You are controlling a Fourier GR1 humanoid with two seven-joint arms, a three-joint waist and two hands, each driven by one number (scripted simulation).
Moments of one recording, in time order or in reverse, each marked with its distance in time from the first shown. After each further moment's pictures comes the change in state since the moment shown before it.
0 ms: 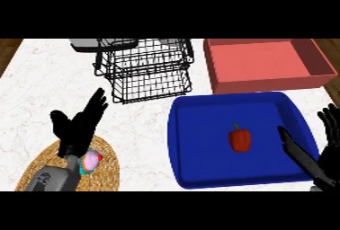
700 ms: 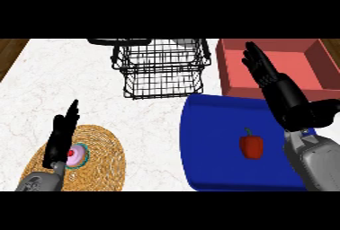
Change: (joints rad) left arm 0.039 0.093 0.021 0.142 -0.171 0.165 0.012; right arm -0.513 -0.230 0.314 0.047 -0.079 0.420 0.537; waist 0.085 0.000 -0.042
